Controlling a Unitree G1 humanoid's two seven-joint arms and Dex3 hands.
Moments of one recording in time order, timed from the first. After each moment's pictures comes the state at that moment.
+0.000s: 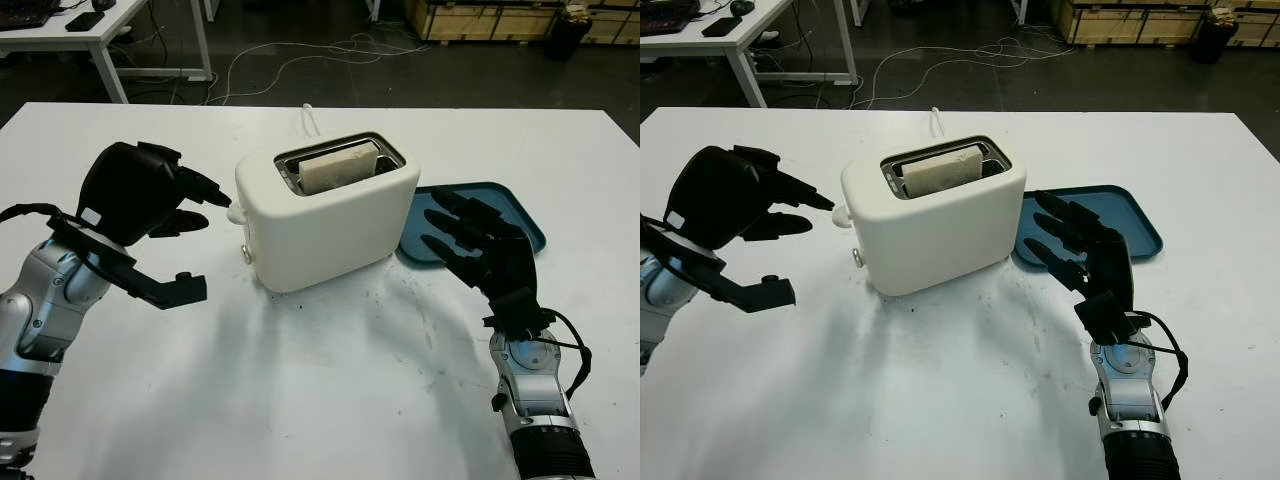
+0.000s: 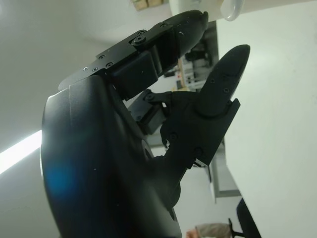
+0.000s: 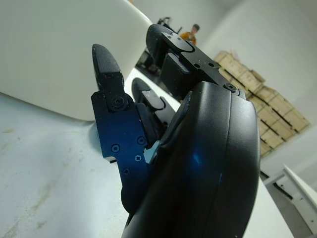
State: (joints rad) left arm -0.33 0.68 -0.03 -0.02 0.69 -0.38 -0.02; right arm -0.15 -0.21 -0.12 0.28 -0.05 -0.46 0.07
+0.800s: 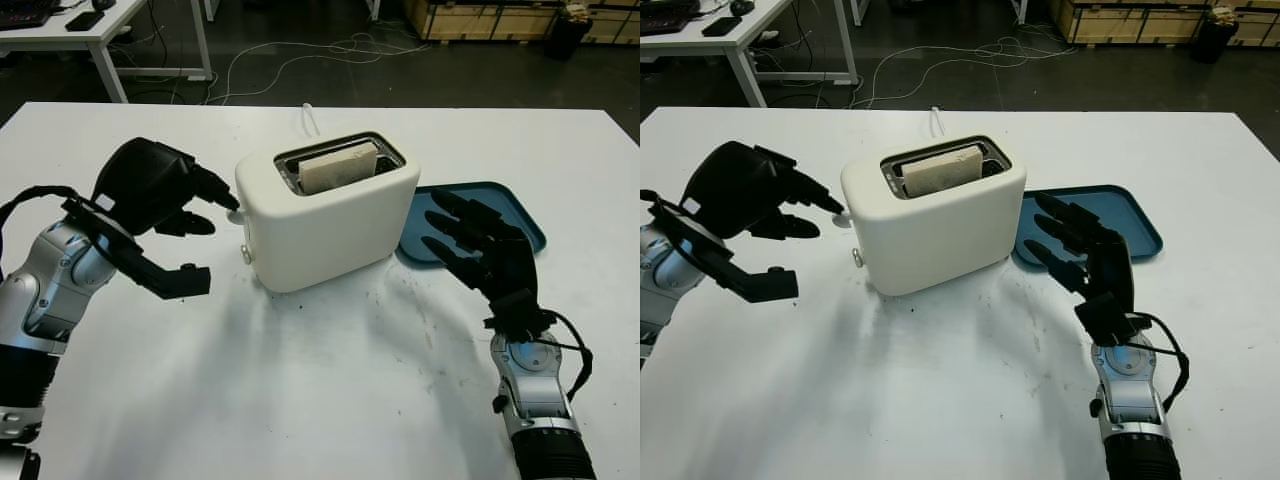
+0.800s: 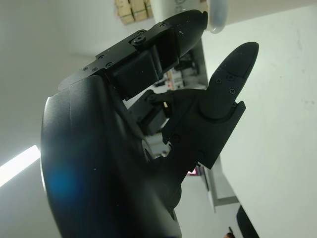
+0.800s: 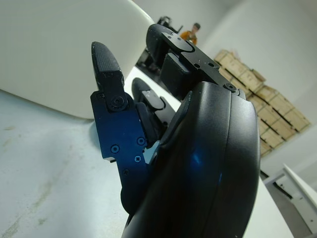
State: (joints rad) left arm -0.41 0.69 -0.09 0.08 0.68 -0.42 -0.06; right arm -0.14 -0.21 -0.11 0.27 -0.06 -0.46 0.06
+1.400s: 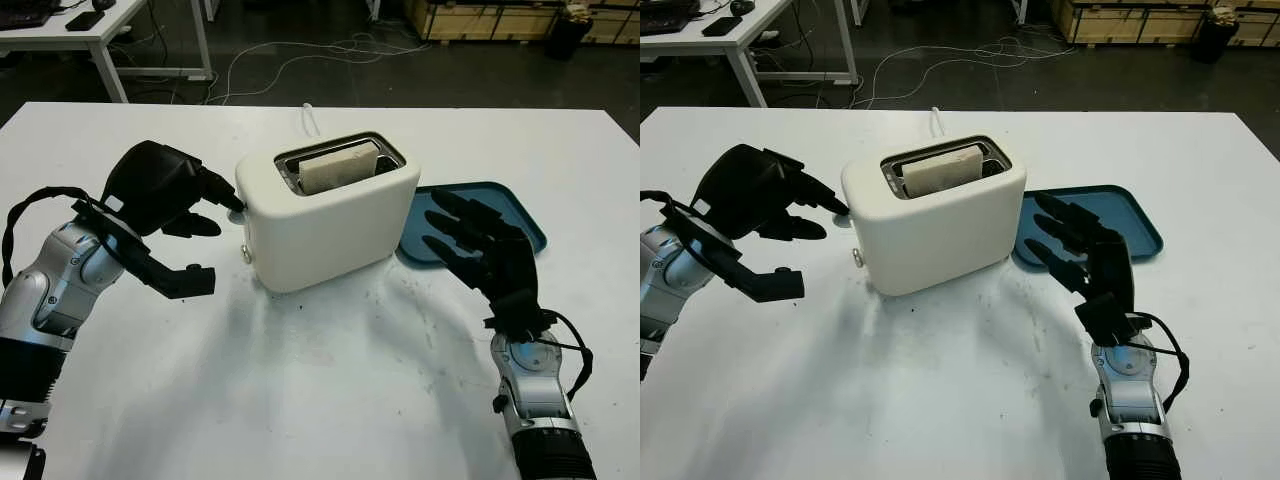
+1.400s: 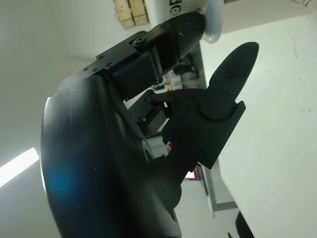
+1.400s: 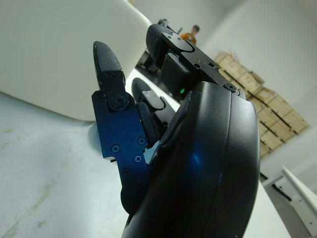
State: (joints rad) left arm -0.42 0.68 -0.10 0.11 0.68 -0.44 -0.04; right arm -0.14 -0.21 -0.12 0.25 -0.06 -0.46 0.07
